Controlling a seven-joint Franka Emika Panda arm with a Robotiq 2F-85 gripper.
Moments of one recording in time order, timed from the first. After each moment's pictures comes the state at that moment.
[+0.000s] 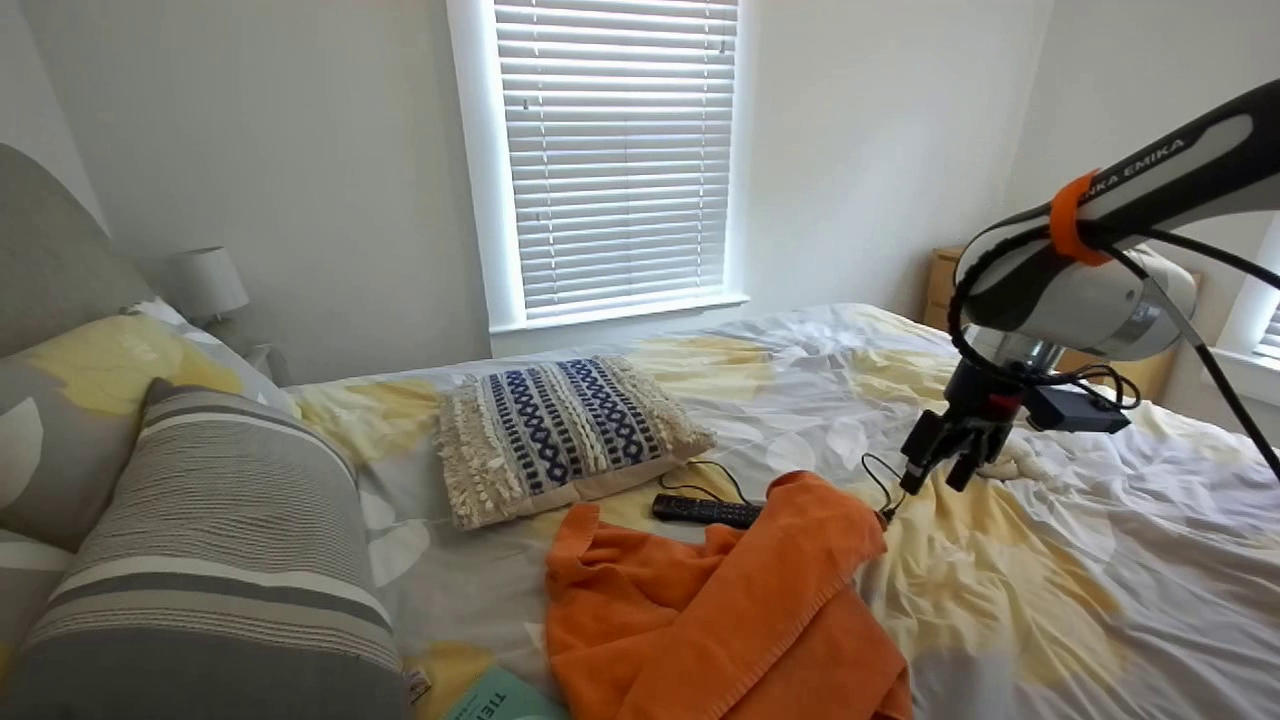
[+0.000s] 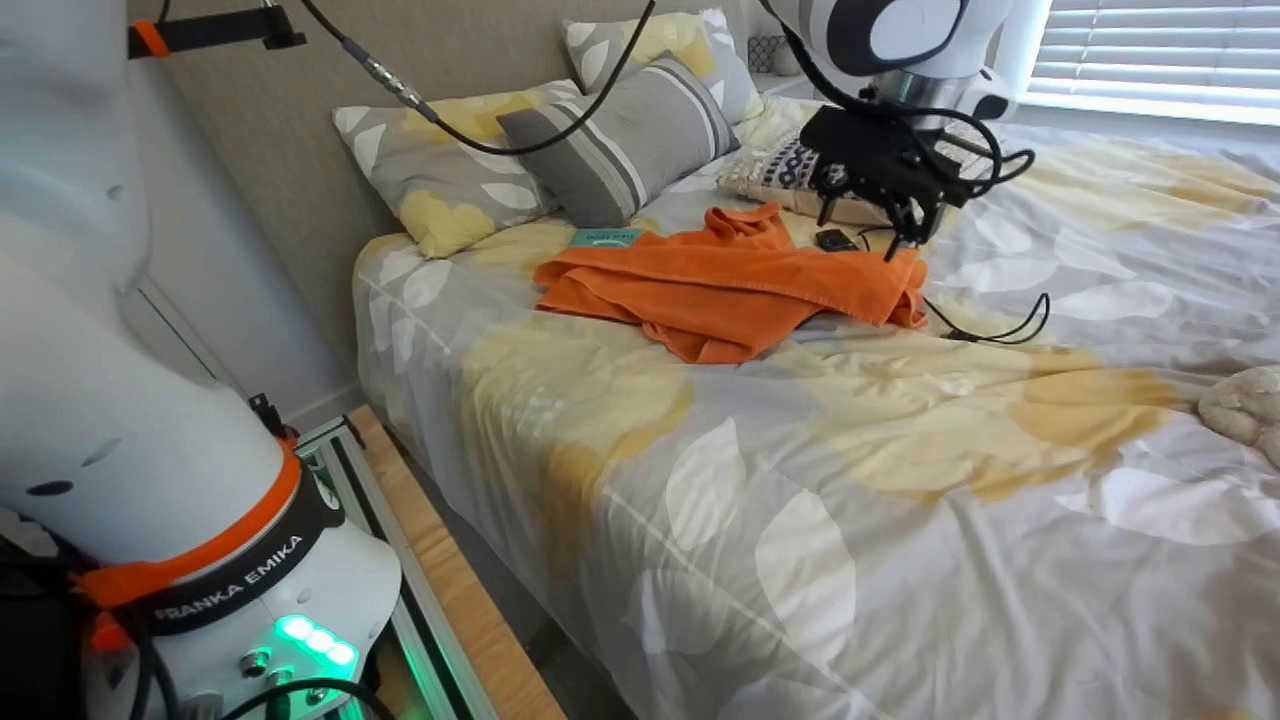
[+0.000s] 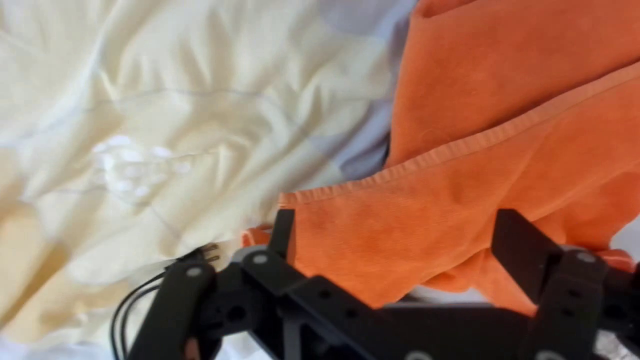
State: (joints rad) arm -0.24 0.56 0.05 -1.75 0.33 2.30 -0.52
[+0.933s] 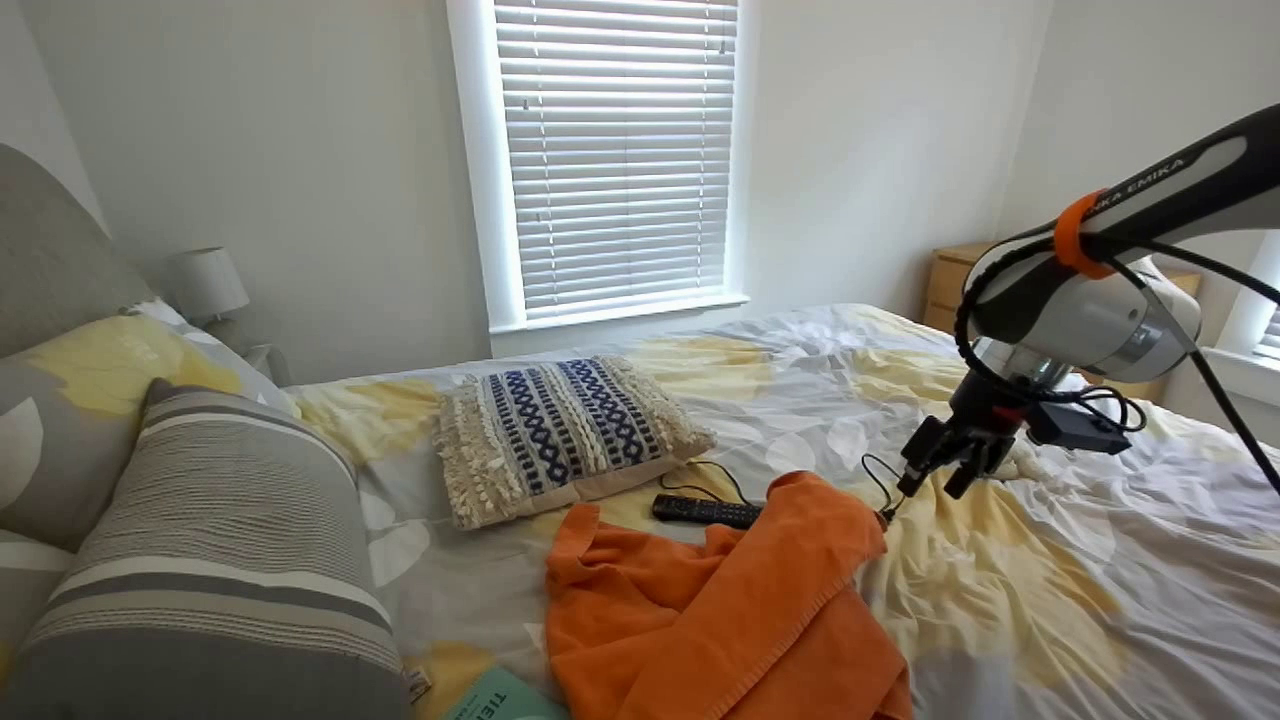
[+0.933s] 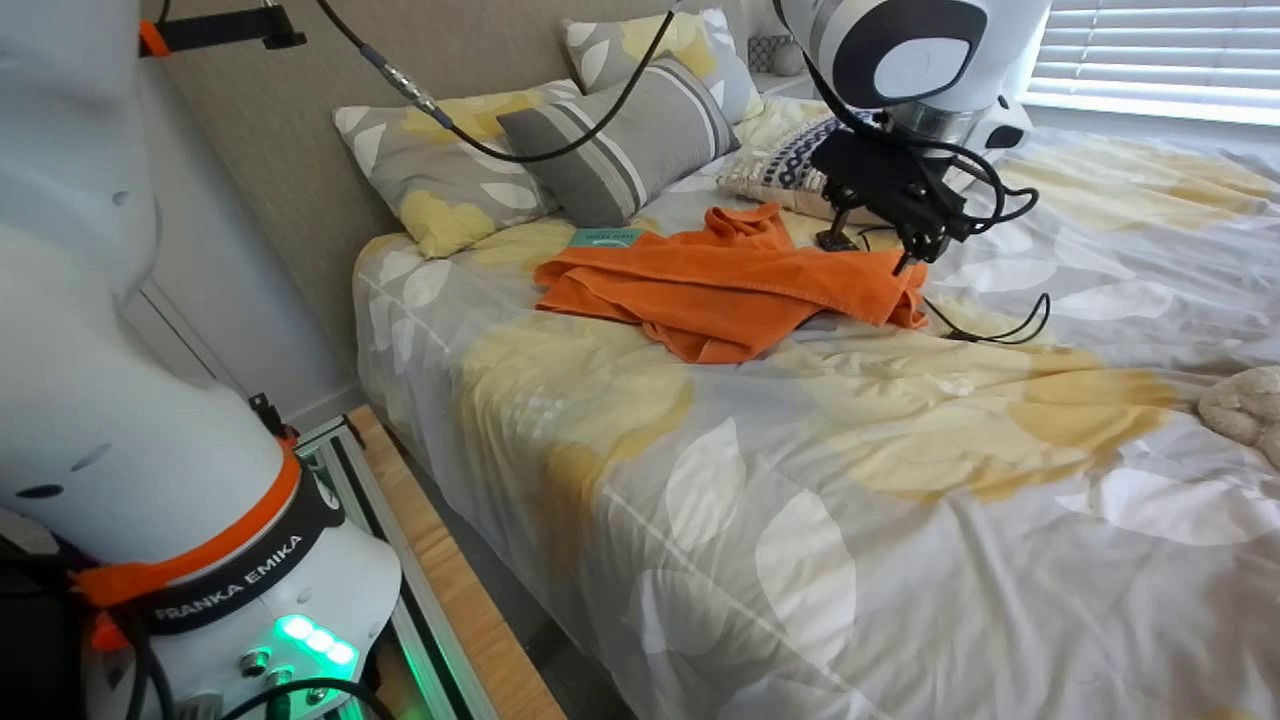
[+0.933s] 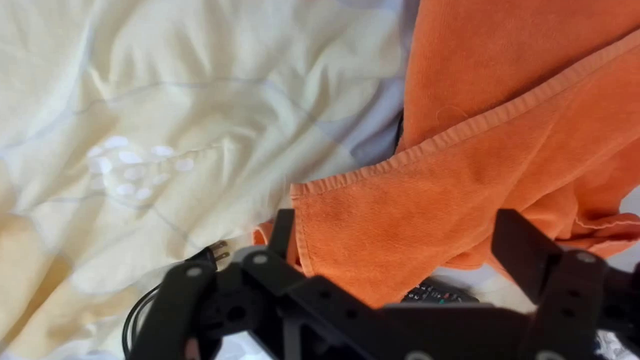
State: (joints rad) arm -0.30 0.60 0.10 -1.74 0.41 2.35 -0.56
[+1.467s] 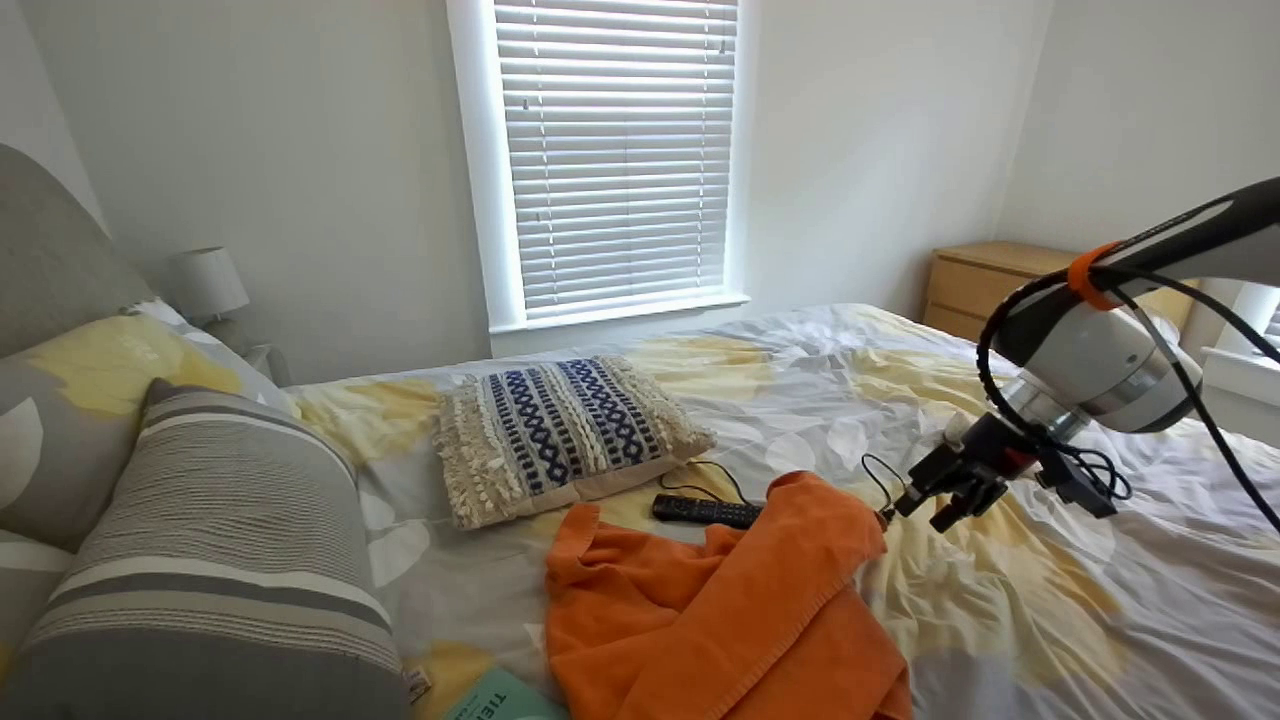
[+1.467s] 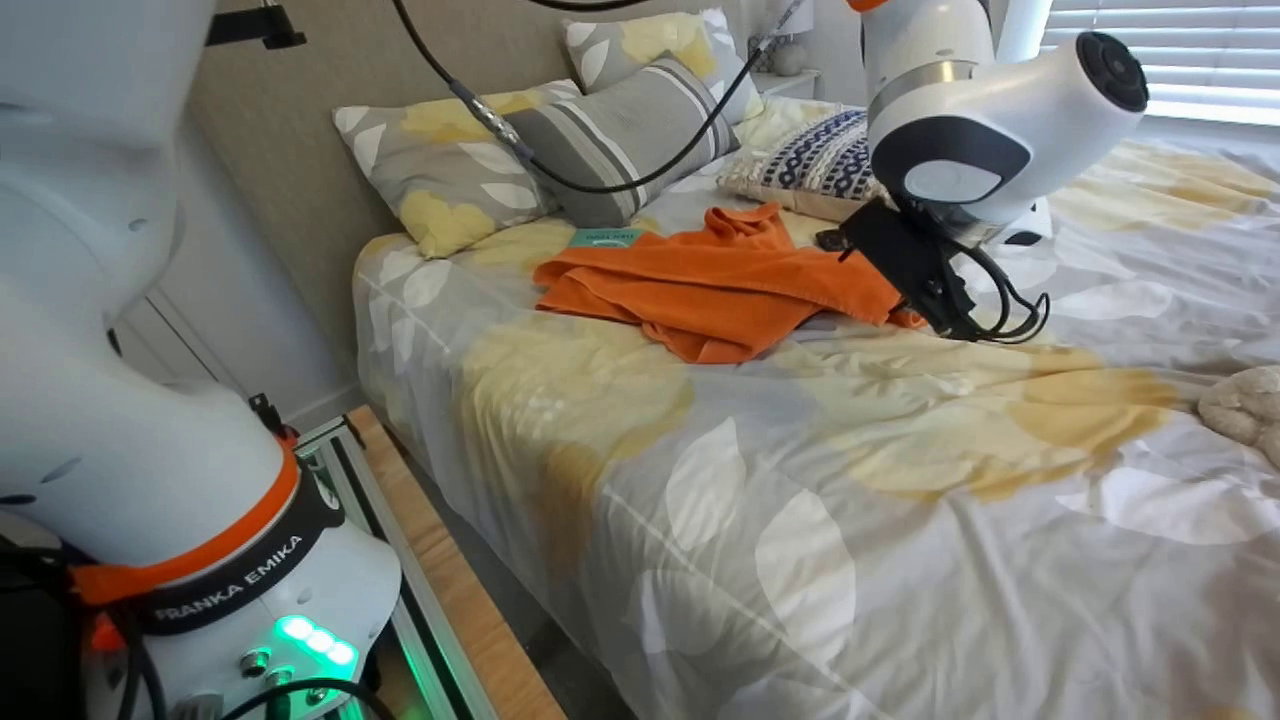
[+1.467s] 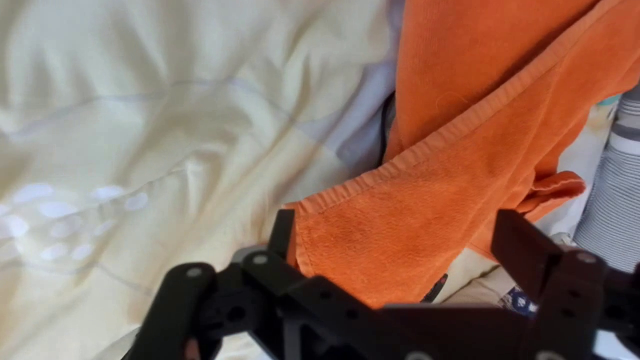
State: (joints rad) arm -0.46 0.78 0.19 -1.63 0.66 2.27 -0.80
